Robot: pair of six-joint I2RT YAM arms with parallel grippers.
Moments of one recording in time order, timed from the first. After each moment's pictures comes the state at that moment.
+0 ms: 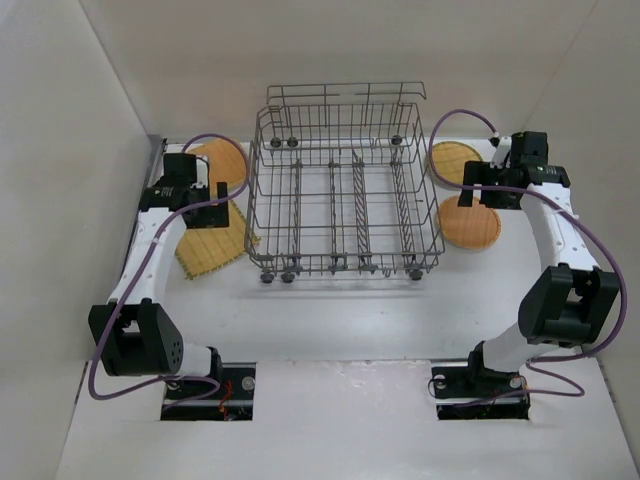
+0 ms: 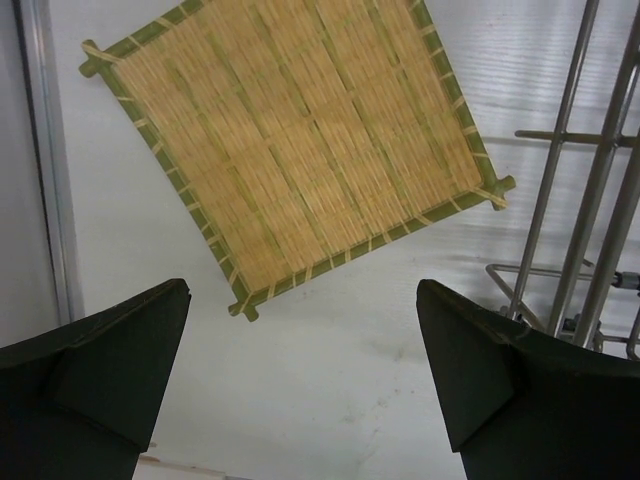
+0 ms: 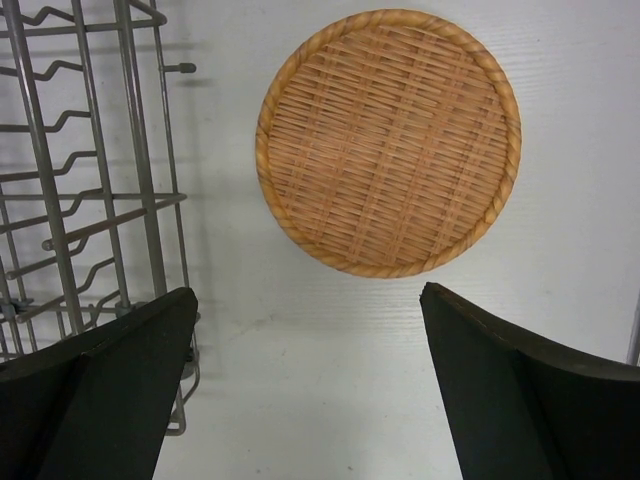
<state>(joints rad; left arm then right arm) 0.00 1.38 1.25 -0.83 -0.10 -0.01 -0.15 1.55 1.43 -0.80 -0.16 -0.03</state>
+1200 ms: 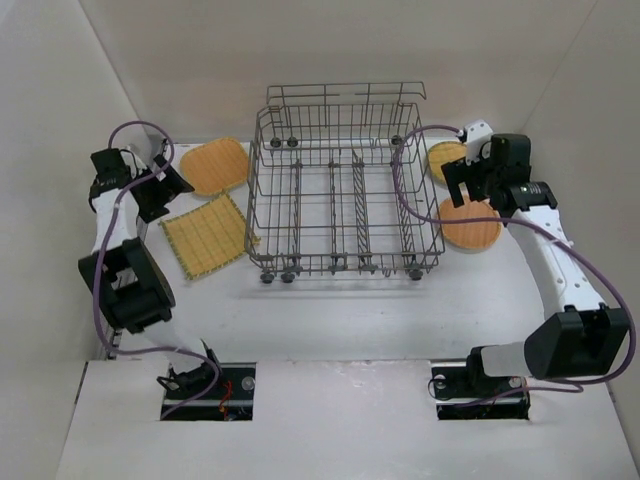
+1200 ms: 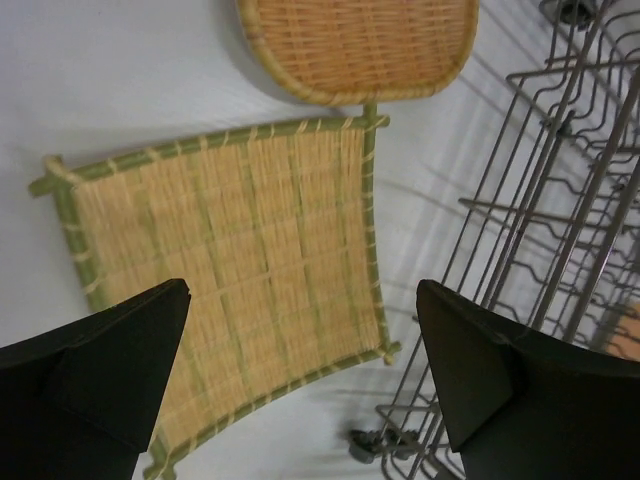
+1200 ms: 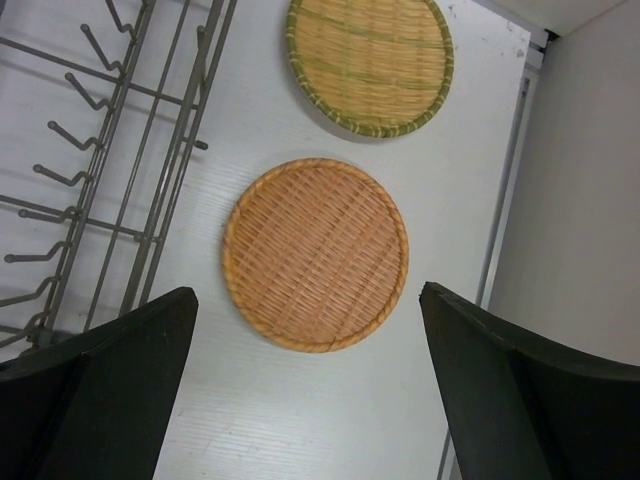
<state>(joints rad) 0.43 1.68 1.37 -0.57 0.44 -0.30 0.05 1.34 1.31 -0.56 0.02 -0.37</state>
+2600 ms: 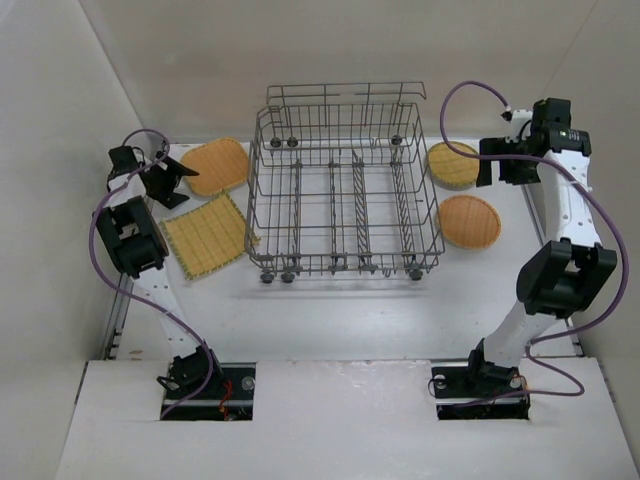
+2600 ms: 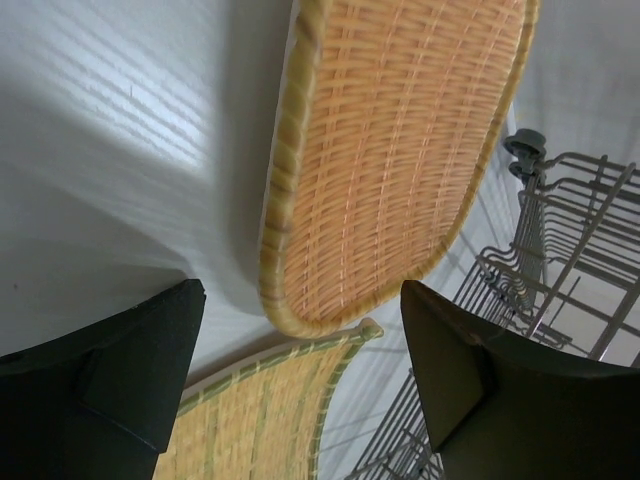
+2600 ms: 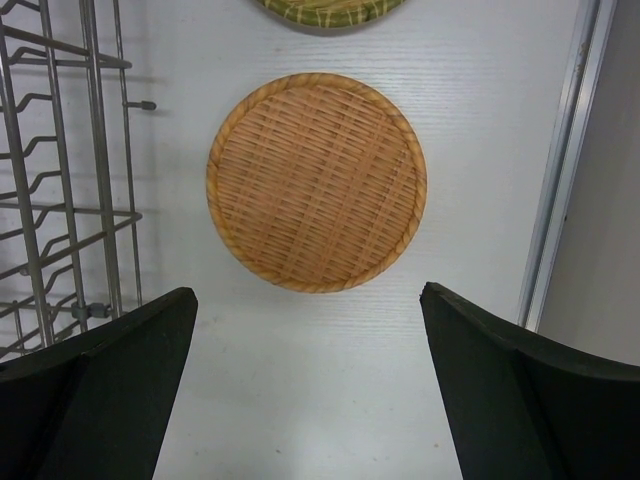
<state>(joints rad) 0.43 2.35 1.86 -0.45 0.64 -0.67 -0.22 1.76 1.85 -1.05 -0.17 -0.22</state>
